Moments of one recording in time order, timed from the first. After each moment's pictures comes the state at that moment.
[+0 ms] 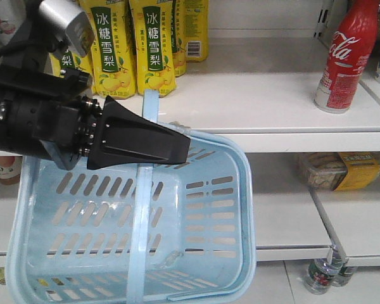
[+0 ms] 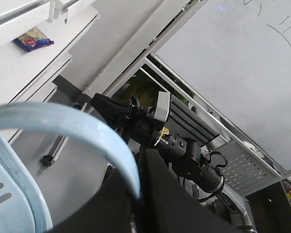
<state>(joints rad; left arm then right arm) -0.33 1.32 -1.23 -1.34 1.25 0.69 0.00 -0.01 0.03 -0.18 0.23 0.20</state>
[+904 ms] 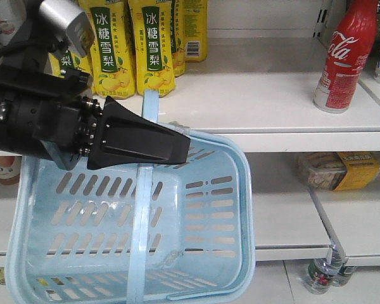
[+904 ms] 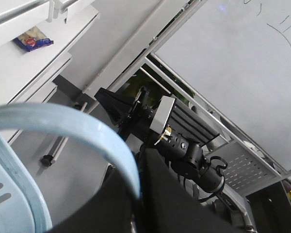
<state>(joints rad) -0.33 1.32 -1.23 -1.34 1.25 0.69 0.00 -0.01 0.03 -0.39 0.17 0.05</state>
